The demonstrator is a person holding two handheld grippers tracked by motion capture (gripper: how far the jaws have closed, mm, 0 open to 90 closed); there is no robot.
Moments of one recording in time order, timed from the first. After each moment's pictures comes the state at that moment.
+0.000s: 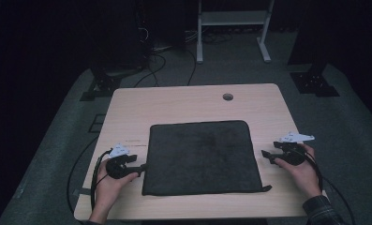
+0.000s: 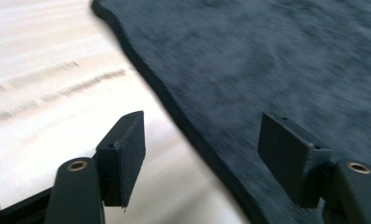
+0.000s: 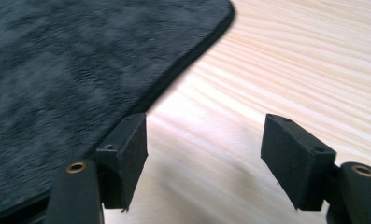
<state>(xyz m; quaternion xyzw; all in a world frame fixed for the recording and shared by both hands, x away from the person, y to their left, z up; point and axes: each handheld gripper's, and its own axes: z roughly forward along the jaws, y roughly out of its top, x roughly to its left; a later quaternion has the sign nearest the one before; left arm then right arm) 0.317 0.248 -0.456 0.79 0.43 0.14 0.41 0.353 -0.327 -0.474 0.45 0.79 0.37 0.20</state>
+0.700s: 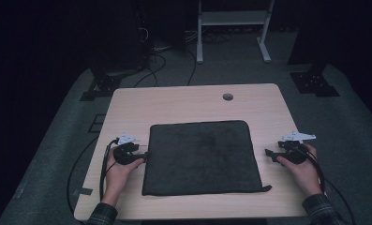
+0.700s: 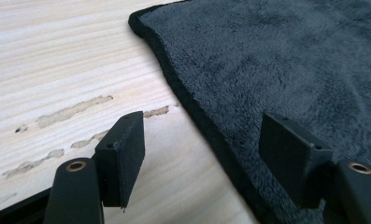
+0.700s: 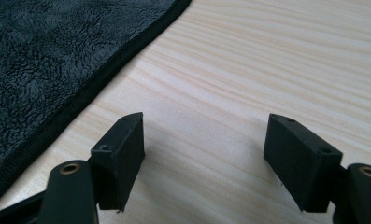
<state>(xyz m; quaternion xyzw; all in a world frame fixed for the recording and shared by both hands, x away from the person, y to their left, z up) 0.366 0.238 -0.470 0.78 0.46 0.17 0.38 0.363 -0.340 -0.486 0.48 0.78 0.36 0.21</state>
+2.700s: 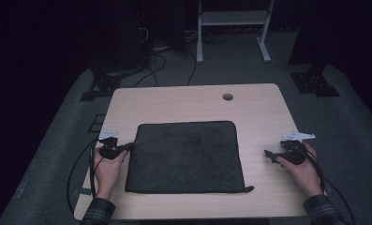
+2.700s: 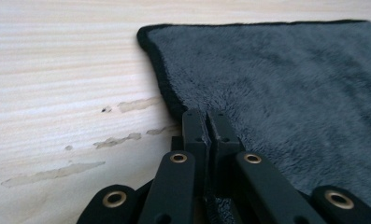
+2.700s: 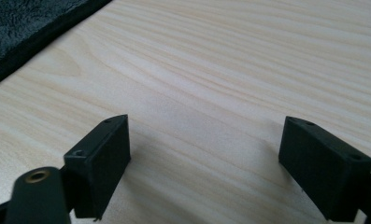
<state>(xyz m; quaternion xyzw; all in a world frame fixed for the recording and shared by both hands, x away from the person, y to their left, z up) 0.369 0.279 -0.457 0.71 0.54 0.15 0.42 0.364 -0.340 -0.486 0.49 0.78 0.35 0.21</state>
